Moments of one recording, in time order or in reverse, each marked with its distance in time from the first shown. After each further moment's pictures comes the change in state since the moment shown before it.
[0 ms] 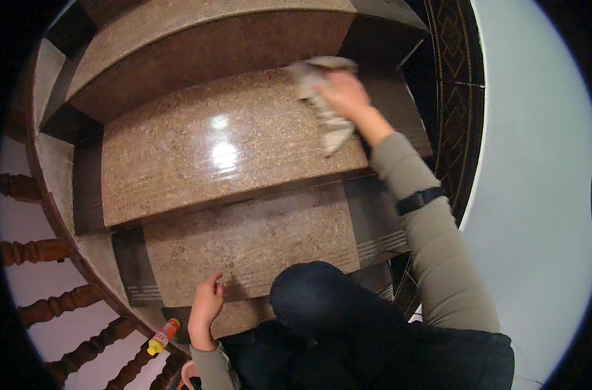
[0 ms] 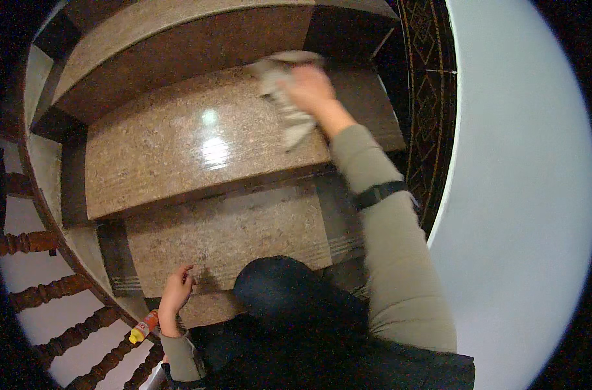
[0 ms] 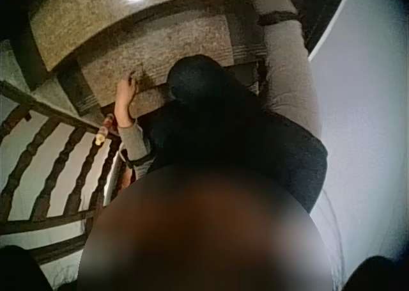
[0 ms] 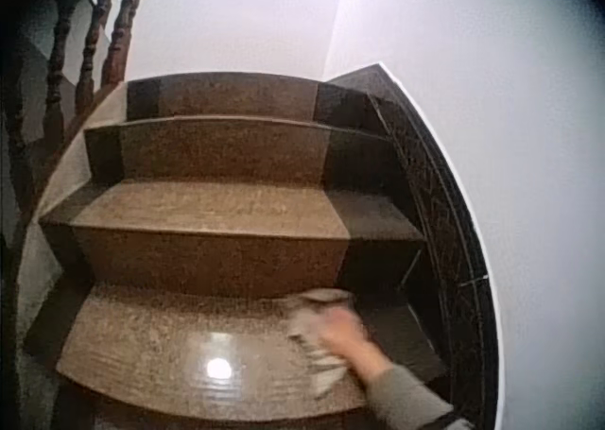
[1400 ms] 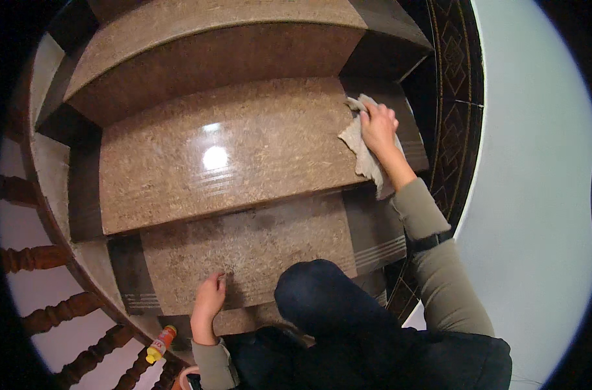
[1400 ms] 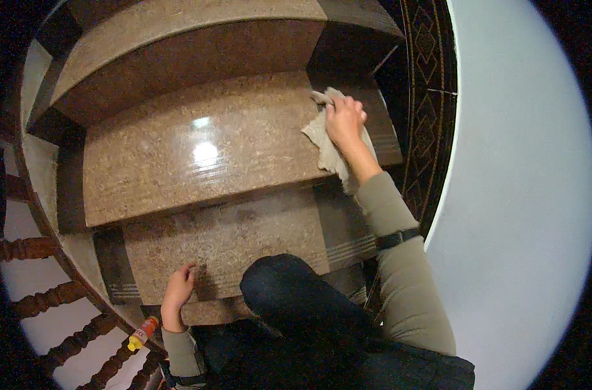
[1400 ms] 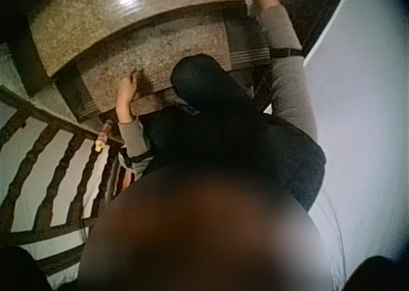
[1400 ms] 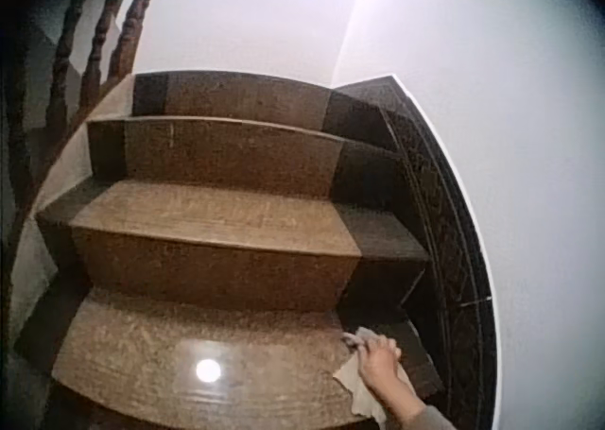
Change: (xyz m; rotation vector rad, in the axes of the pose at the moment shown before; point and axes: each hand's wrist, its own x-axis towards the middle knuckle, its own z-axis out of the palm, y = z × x) left_hand 0.032 -0.009 0.001 0.000 0.062 0.080; right_hand -0.051 0.034 -0.019 -0.229 0.270 0.160
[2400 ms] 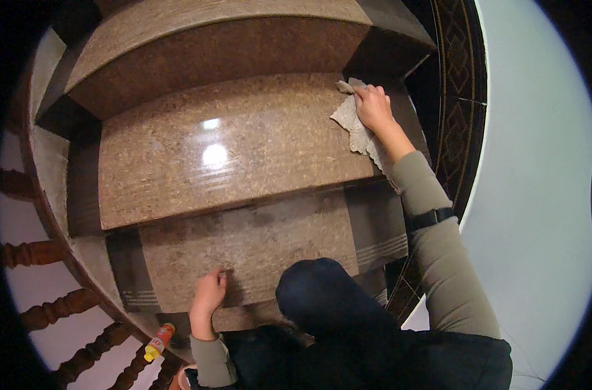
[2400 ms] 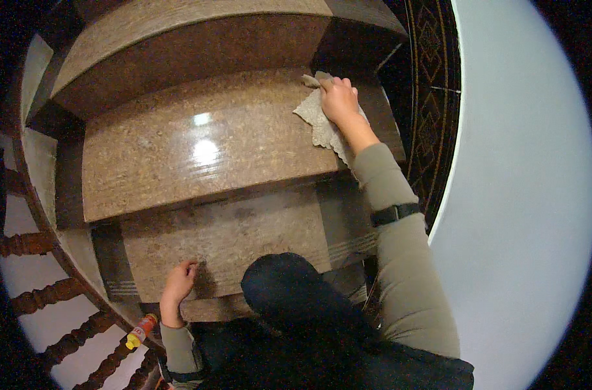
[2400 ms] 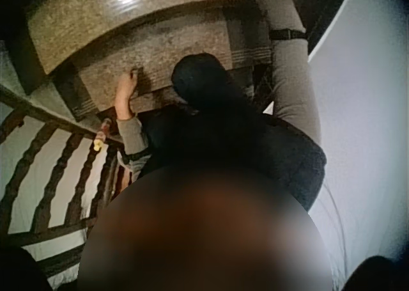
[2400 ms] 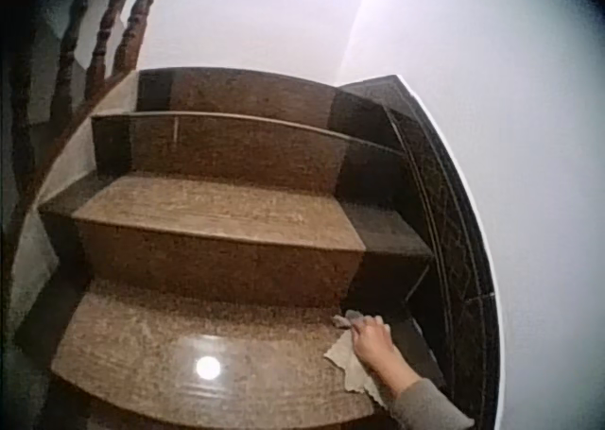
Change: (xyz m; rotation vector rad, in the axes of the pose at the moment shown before) left_hand 0.007 -0.010 0.000 0.078 -0.085 -0.038; right_hand 0.033 -0.022 -0.011 -0.019 -0.047 -0.267
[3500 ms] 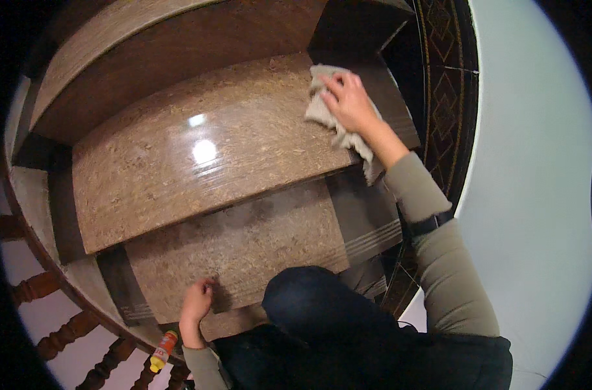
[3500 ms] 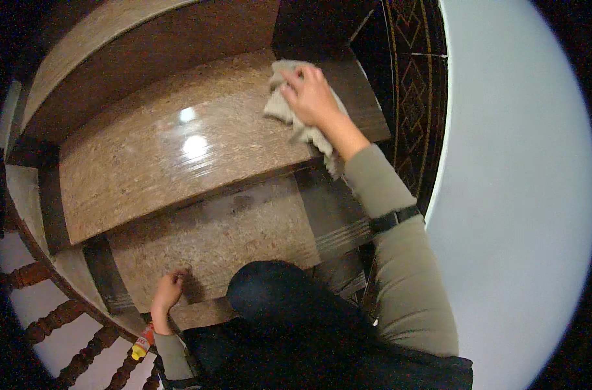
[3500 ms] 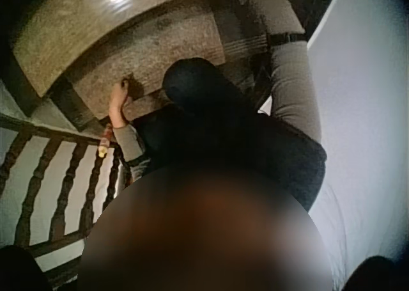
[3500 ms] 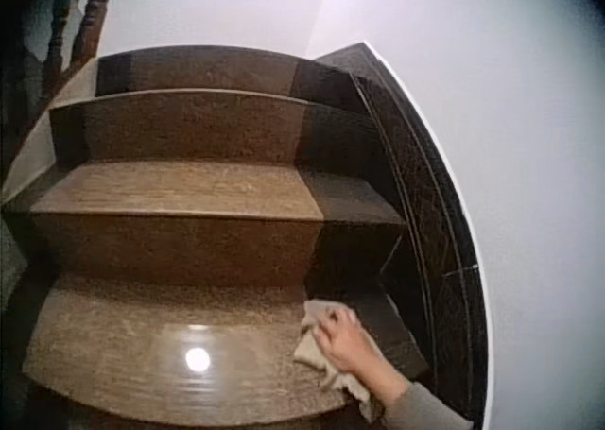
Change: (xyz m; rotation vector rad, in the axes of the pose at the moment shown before) left_hand 0.009 -0.008 0.009 0.001 -0.114 -0.033; right_hand -0.035 0.022 0.009 0.213 0.043 -0.183
